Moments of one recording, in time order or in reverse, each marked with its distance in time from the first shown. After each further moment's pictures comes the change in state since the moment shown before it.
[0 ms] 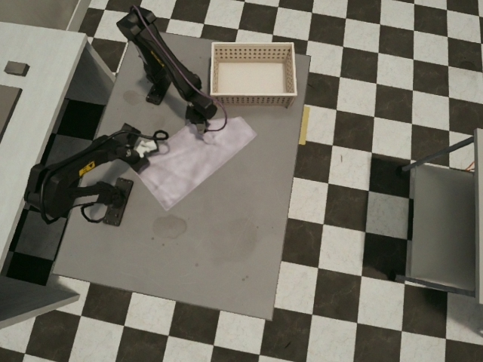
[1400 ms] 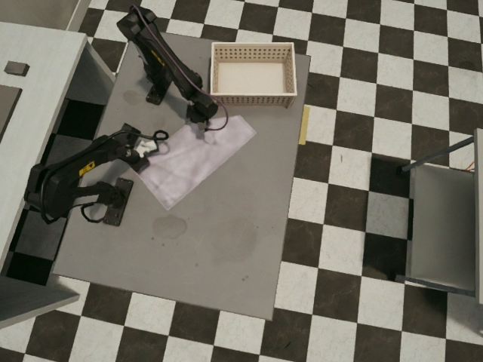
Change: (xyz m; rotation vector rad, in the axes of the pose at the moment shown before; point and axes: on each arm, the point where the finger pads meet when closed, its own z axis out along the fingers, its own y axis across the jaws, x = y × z) left arm 0.006 0.003 -0.004 0.002 0.015 -0.002; right arm 0.000 0.000 0.000 0.000 0.000 0.000
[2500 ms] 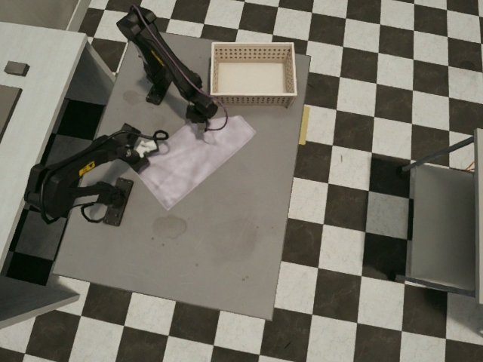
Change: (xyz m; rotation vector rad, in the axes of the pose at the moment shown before) left arm -0.001 -0.001 0.003 -0.003 -0.011 0.002; right arm 0.000 0.000 0.000 0.000 0.000 0.000
